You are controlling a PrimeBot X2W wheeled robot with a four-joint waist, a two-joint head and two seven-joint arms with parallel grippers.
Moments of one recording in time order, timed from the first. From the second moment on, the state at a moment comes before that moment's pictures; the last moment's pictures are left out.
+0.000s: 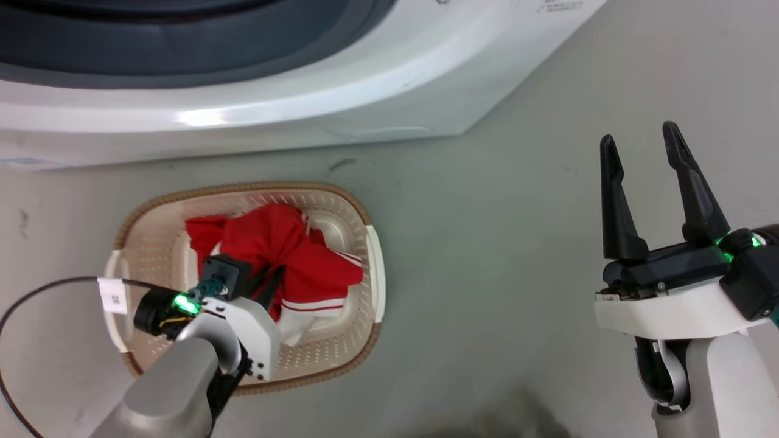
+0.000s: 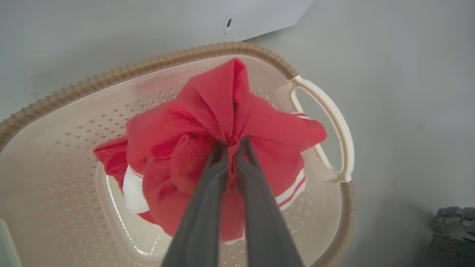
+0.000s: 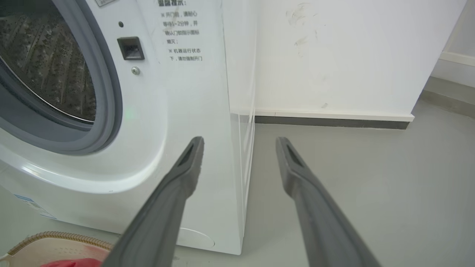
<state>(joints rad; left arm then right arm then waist) -0.58 0.37 -0.74 0.80 -0.60 -0.09 -0.23 -0.25 -0.05 0.07 -0.10 0.10 0.13 -0.26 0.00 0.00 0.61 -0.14</state>
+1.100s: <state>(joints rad) -0.83 0.33 -0.69 1.15 -0.56 -0.11 -0.26 -0.30 -0.05 0.09 -0.12 0.10 0.13 -0.26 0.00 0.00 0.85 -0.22</state>
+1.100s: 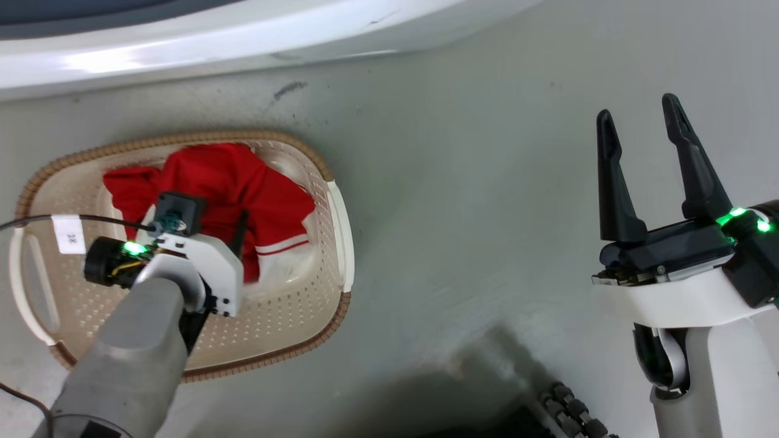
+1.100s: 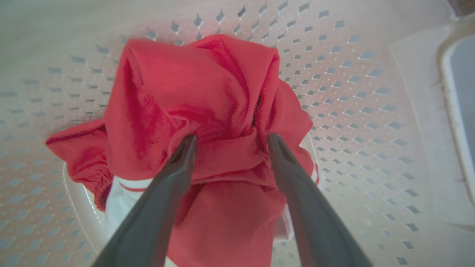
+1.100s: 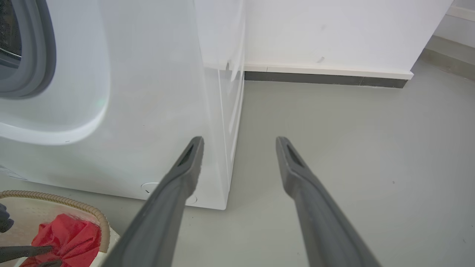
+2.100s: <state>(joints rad) -0.40 0.26 -0.18 0.44 -0.38 -0.12 -0.26 -0.18 -0.05 -0.06 0.03 0.00 0.13 -0.26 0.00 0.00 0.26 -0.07</state>
